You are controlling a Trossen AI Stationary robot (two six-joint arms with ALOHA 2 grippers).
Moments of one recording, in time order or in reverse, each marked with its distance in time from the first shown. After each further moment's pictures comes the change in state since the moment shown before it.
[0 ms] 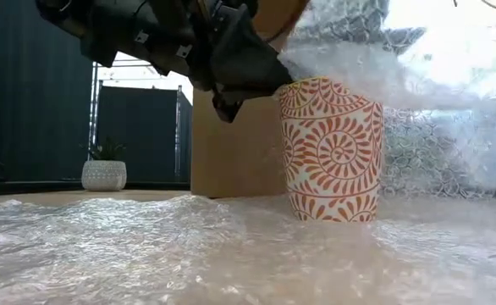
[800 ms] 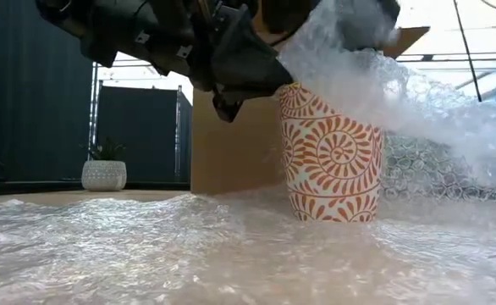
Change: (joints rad) left arm 0.000 0.000 0.000 0.001 -0.001 0.000; right arm -0.053 0.204 0.002 -0.056 0.232 -0.001
